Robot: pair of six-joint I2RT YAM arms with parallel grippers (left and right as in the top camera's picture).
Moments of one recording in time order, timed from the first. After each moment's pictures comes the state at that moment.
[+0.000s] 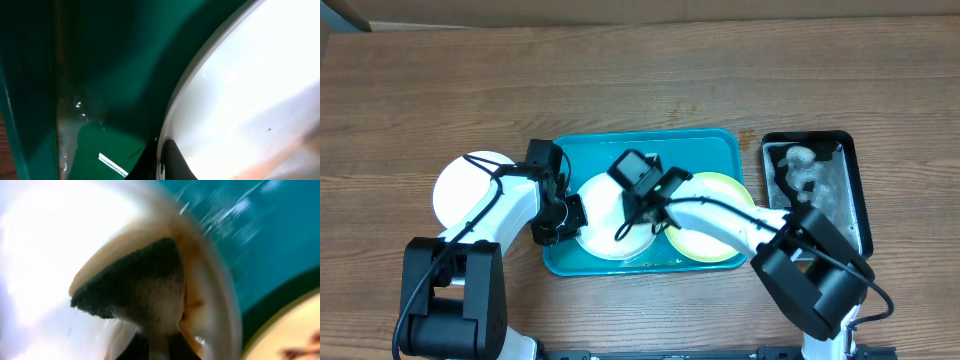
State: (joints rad) left arm -0.11 1.70 0.91 -0.80 0.20 -0.41; right arm 0.81 1.98 1.30 -0.57 0.07 0.66
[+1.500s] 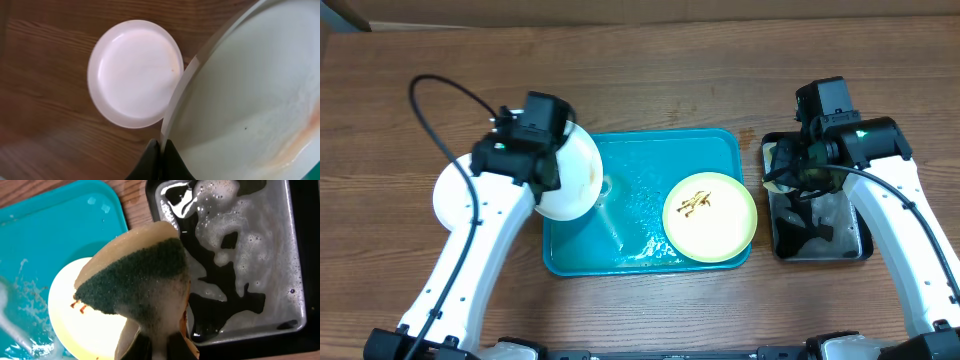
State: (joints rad) left arm -0.26 1.47 1.29 -1.14 -0.52 -0.41; right arm 0.18 1.49 1.33 -1.15 -0.01 0.41
